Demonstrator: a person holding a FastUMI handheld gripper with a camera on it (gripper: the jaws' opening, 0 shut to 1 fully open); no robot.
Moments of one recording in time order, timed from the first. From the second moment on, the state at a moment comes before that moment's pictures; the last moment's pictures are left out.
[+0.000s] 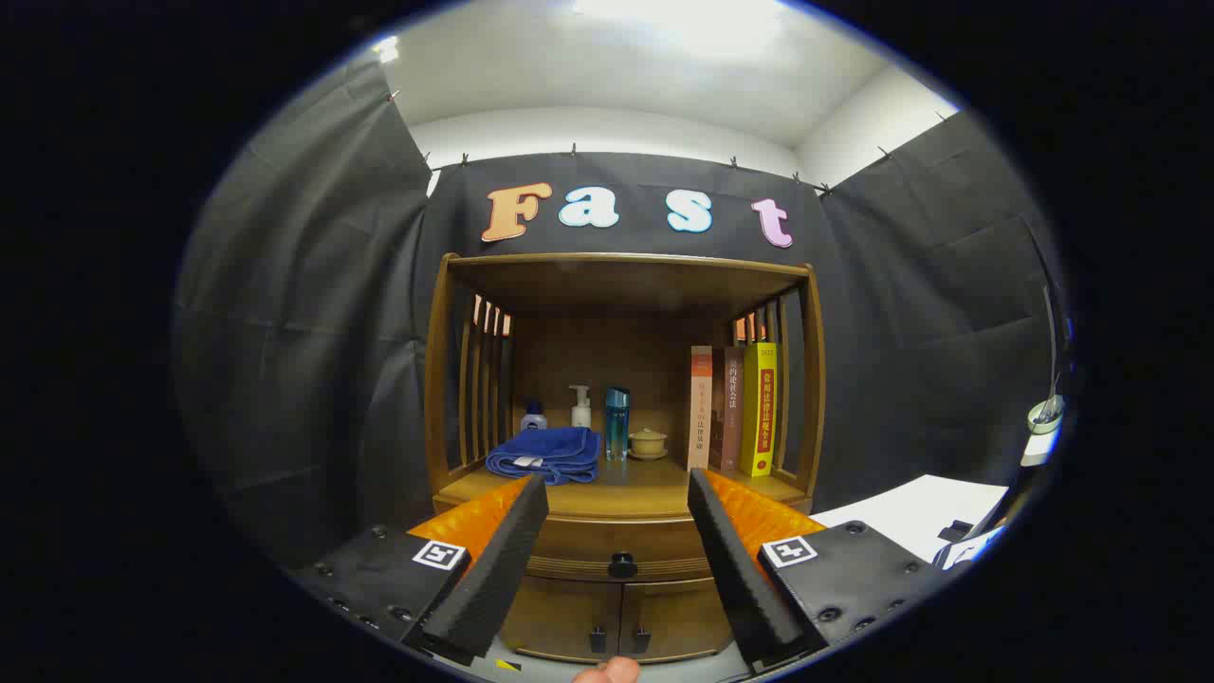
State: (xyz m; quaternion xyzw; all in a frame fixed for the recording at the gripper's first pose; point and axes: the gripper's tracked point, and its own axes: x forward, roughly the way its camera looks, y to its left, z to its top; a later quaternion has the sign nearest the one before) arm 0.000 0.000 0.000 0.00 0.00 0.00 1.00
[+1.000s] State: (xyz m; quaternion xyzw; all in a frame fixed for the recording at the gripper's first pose) arm -0.006 -0.002 0.005 0.00 -0.01 0.01 1.00
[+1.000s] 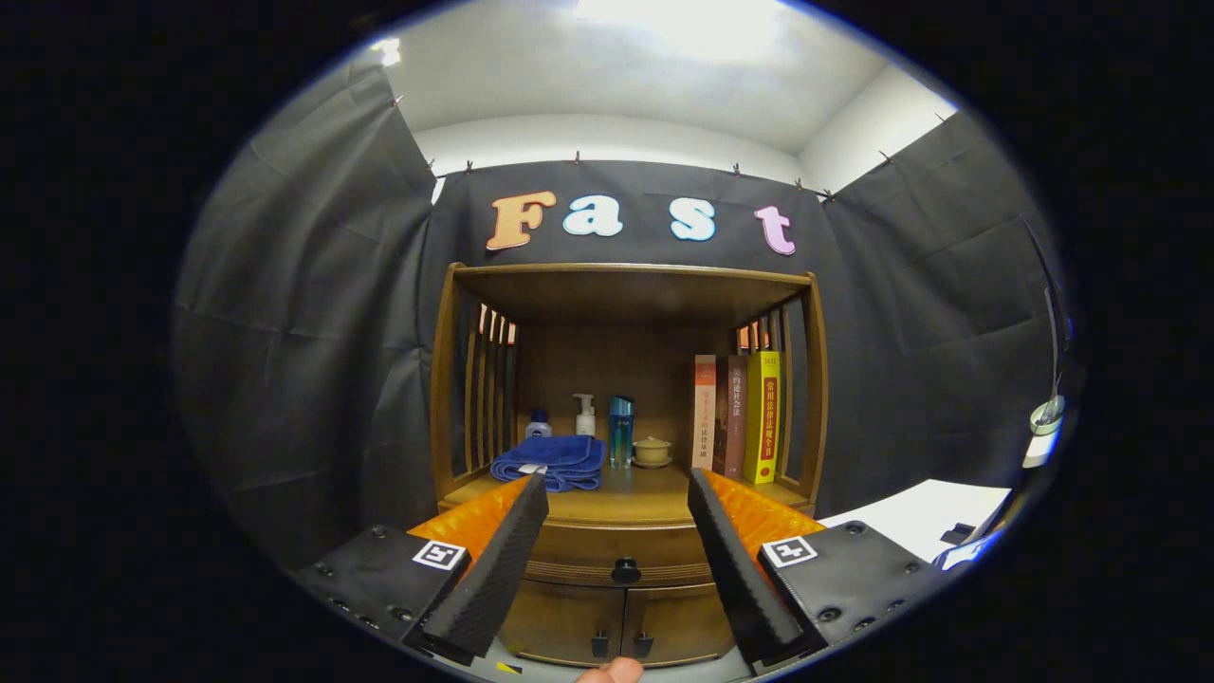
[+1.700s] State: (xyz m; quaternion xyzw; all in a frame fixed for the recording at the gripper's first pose) arm -0.008 -0.004 0.004 0.00 -0.02 0.00 1.00
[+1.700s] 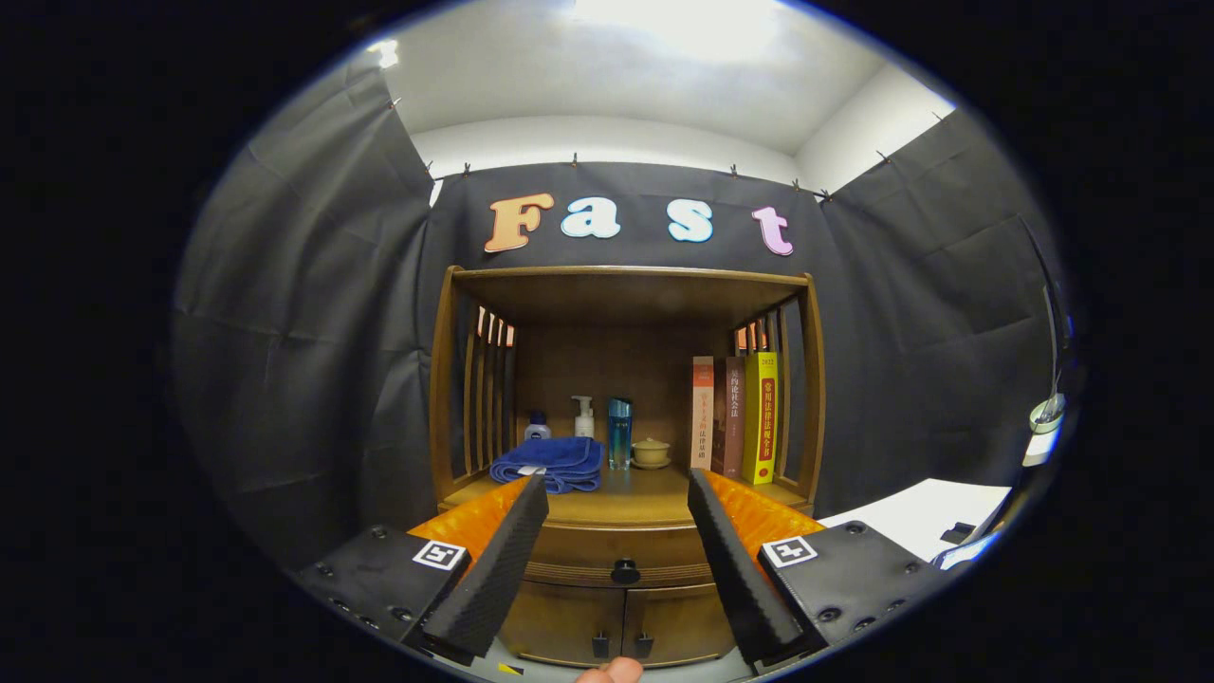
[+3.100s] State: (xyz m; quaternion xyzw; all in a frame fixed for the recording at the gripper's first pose) arm 0.091 -0.023 -0.241 0.04 0.07 -0.02 1.00
